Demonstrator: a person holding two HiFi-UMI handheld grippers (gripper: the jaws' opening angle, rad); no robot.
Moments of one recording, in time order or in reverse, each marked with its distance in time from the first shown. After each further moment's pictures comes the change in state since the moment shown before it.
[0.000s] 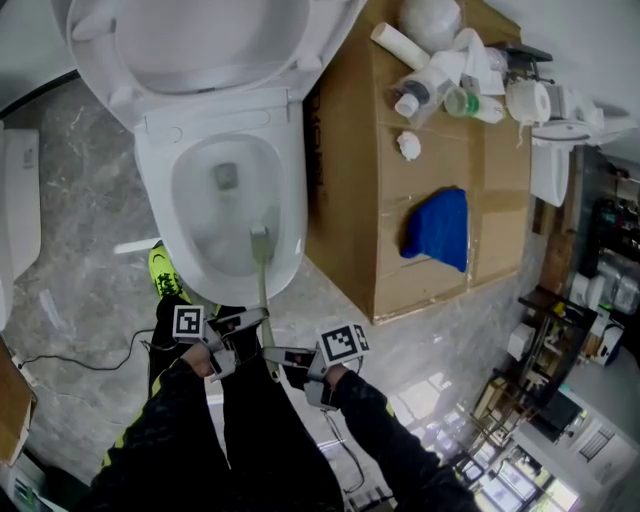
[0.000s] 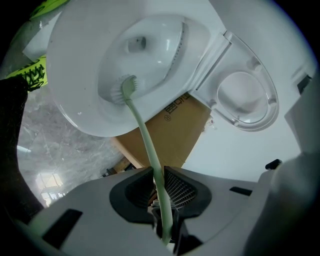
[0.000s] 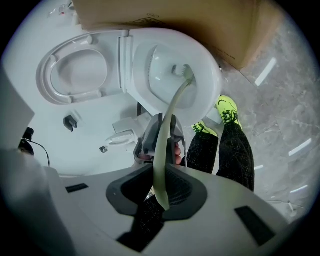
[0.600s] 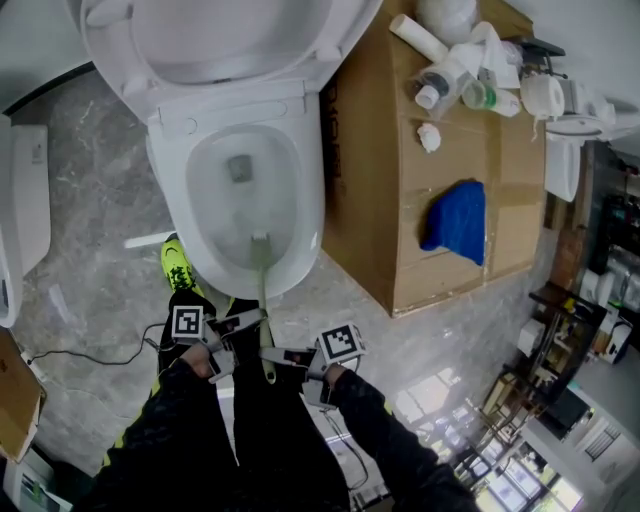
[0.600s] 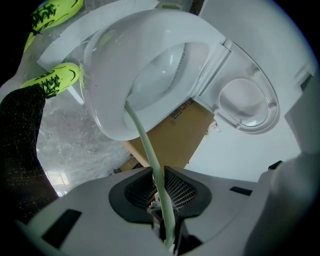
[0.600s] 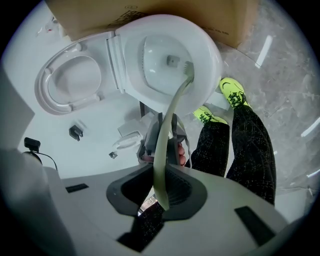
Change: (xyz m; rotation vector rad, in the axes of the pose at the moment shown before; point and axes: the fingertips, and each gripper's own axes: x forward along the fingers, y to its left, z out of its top) left arm -0.046 0.011 0.002 -0.029 -0.027 0.083; right arm 0.042 -0.006 -0.015 0.039 0.011 0.114
